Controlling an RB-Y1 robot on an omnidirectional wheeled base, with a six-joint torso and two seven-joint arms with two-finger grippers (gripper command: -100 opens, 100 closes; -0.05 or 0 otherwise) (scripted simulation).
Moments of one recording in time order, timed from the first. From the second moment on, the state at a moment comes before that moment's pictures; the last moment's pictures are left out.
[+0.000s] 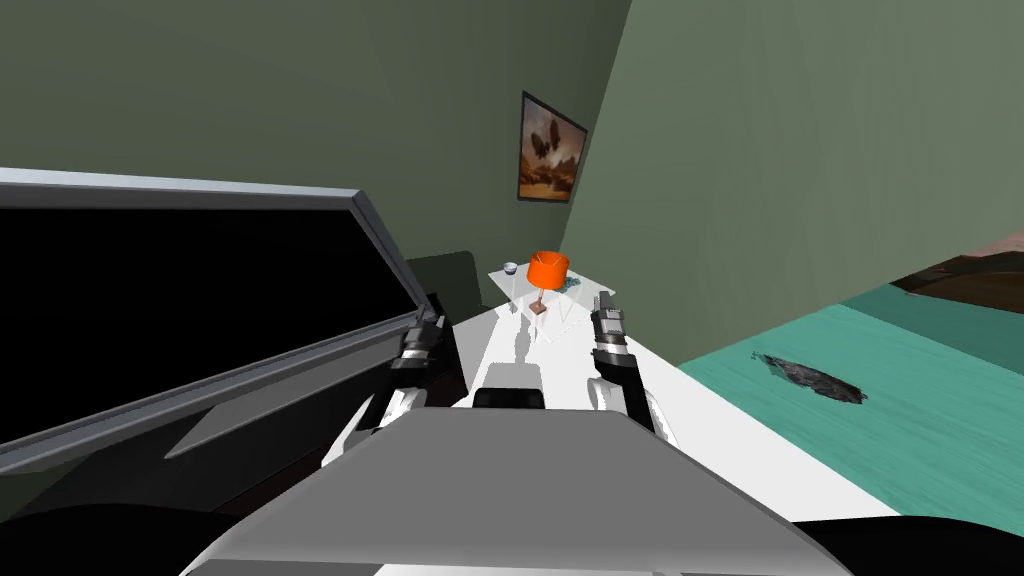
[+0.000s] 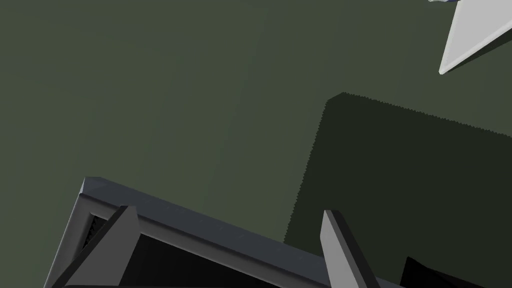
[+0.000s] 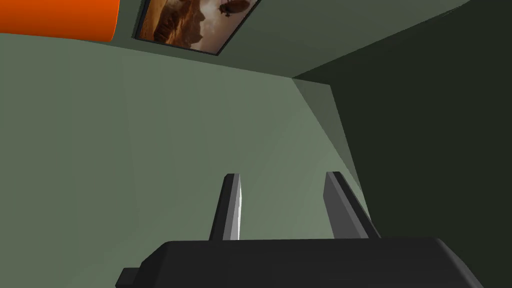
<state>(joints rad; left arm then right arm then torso) 0.55 0.24 0.00 -2.04 0.21 -0.33 0.23 0.51 -0.05 -0.03 -2.23 0.07 -0.41 0.16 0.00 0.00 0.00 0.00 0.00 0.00</state>
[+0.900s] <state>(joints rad) 0.61 0.32 0.04 -1.77 0.37 -0.21 0.35 0.51 -0.05 -0.03 -2.23 0.07 -0.41 0.16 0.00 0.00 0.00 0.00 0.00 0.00</state>
